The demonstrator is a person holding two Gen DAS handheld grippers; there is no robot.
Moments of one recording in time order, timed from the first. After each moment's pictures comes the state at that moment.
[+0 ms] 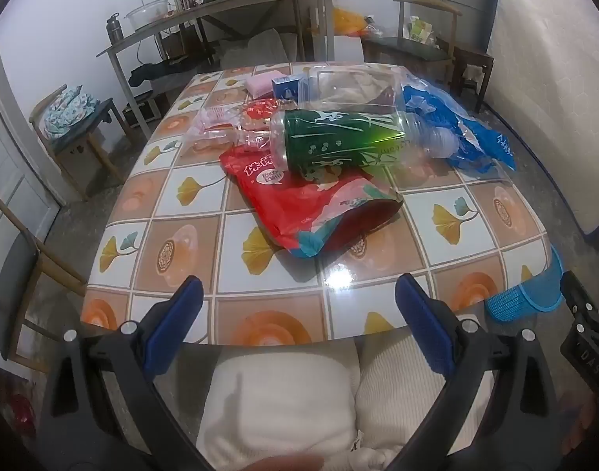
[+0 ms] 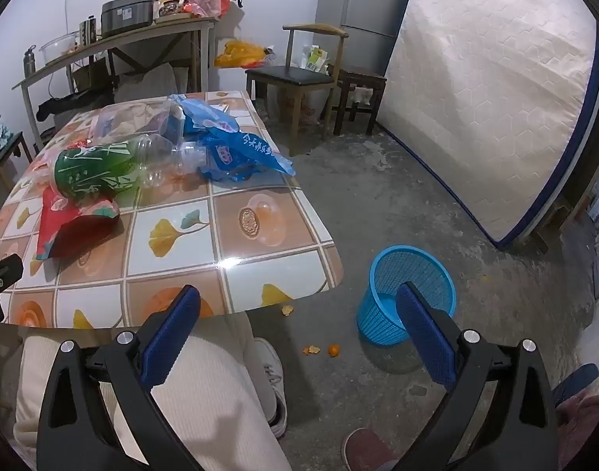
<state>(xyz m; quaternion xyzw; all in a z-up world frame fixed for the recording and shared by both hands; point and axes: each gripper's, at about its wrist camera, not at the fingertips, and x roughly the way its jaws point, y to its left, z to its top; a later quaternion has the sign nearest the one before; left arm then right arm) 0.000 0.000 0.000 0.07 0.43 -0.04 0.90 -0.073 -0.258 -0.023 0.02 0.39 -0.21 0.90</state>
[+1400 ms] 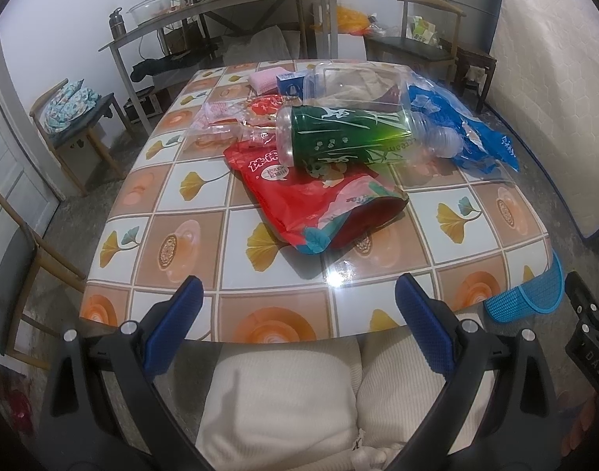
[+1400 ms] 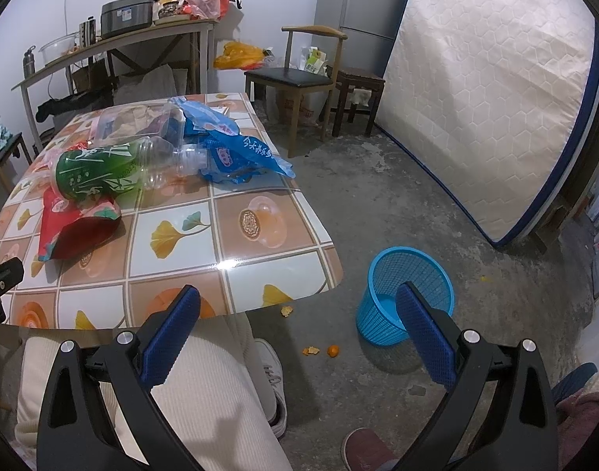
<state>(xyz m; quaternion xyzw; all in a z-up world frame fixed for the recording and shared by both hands) -0.001 0.000 0.000 0.07 0.44 -0.04 0.90 -0.074 -0.256 -0.021 0.02 0.38 -0.21 0.90</state>
